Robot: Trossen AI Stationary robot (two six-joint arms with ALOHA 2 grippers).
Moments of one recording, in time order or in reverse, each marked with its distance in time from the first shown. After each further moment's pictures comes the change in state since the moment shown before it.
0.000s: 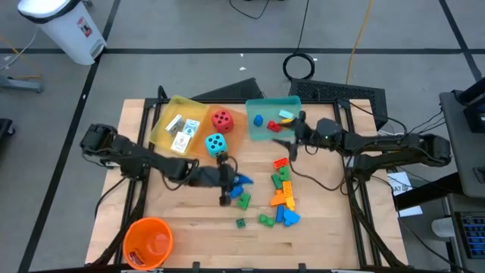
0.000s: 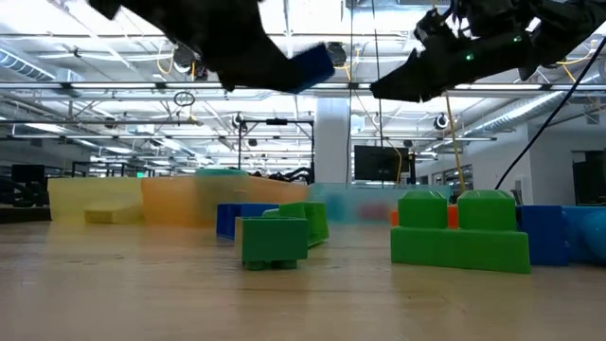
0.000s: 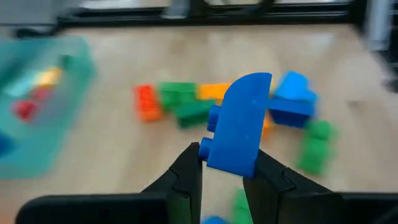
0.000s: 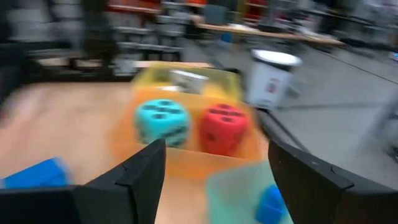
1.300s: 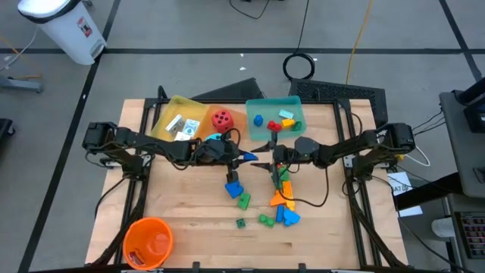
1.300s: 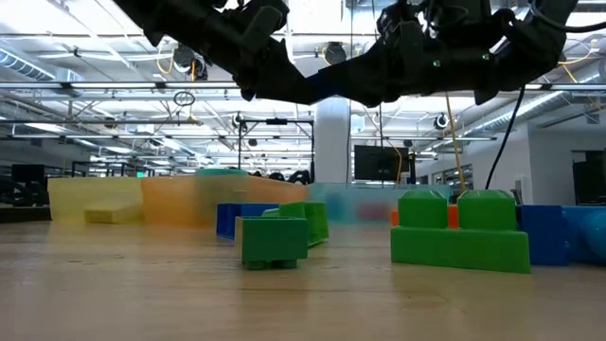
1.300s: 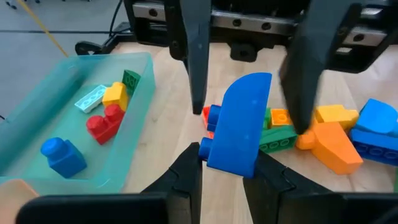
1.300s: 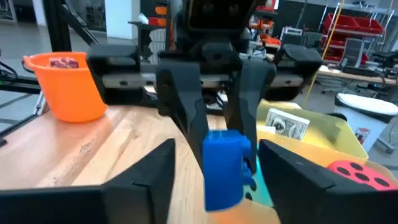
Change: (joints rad) left arm 0.236 0.001 0.022 0.048 0.115 0.111; right arm 0.224 0.482 0.083 0.529 -0.095 0.008
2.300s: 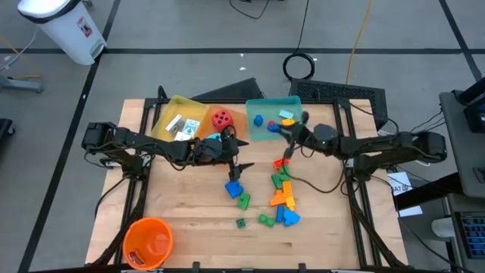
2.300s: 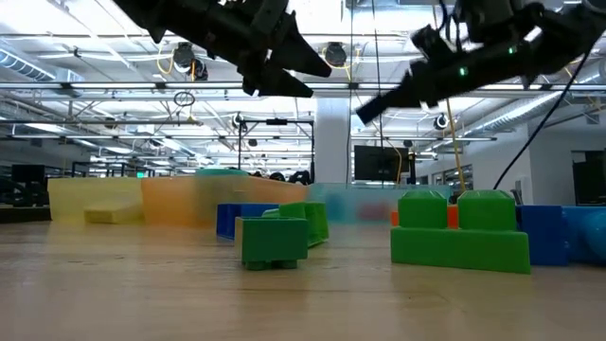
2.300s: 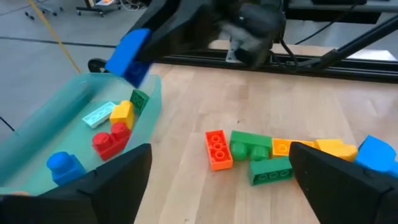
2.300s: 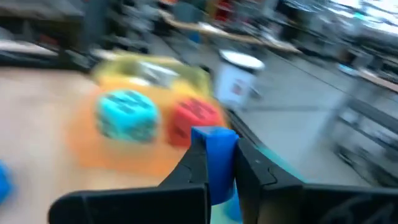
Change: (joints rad) left arm -0.009 -0.008 -0.001 0.084 -0.034 -0.047; right arm -0.167 -0.400 -0.125 -0.390 0.323 -0.076
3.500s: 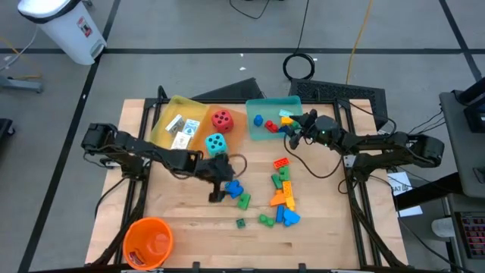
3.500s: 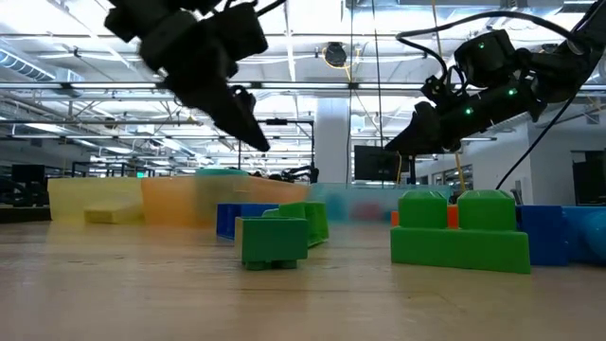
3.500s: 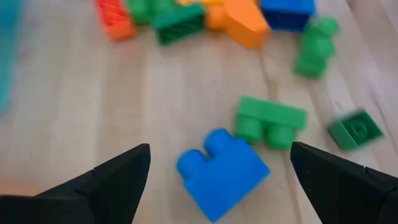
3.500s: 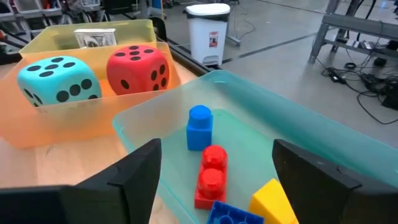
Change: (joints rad) left arm -0.103 0.008 -0.010 -0.434 0.235 0.025; right arm -0.285 0.041 -0.130 0.039 -0.152 0.236
